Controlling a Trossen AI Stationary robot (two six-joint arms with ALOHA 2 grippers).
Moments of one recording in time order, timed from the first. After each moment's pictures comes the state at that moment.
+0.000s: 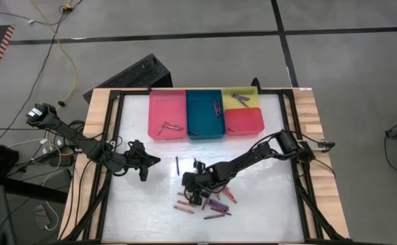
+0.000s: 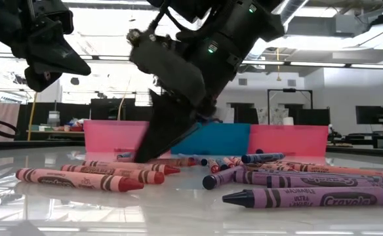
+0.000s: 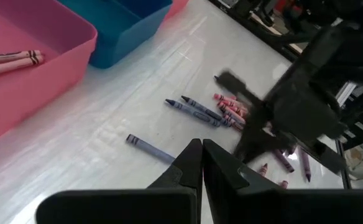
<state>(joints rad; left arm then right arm) -0.50 0.81 0.35 0.00 -0.61 -0.84 0.30 2.11 1.48 -0.27 0.24 0.34</state>
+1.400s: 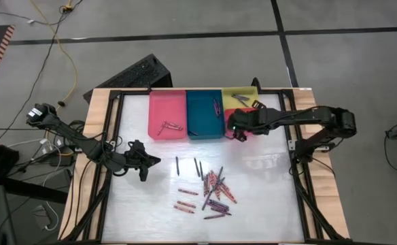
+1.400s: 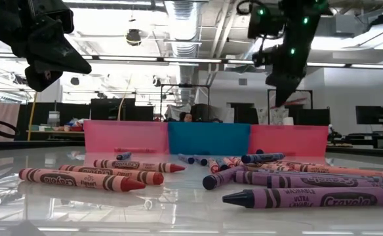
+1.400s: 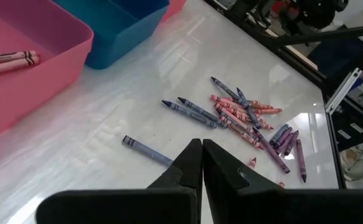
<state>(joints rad) -0.50 0.81 0.35 0.01 -0.61 -0.83 -0.18 1.38 1.02 -0.91 0.63 0.27</state>
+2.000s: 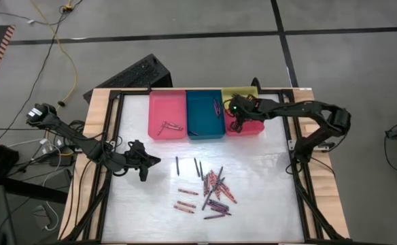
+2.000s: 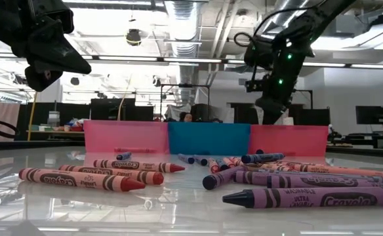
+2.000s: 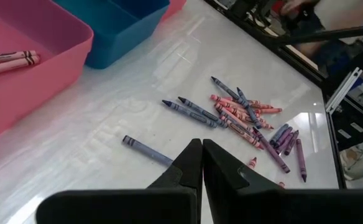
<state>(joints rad) -0.50 0.81 0.35 0.01 -0.61 -0.83 -0.46 1.47 0.89 -0.47 0.31 -0.01</state>
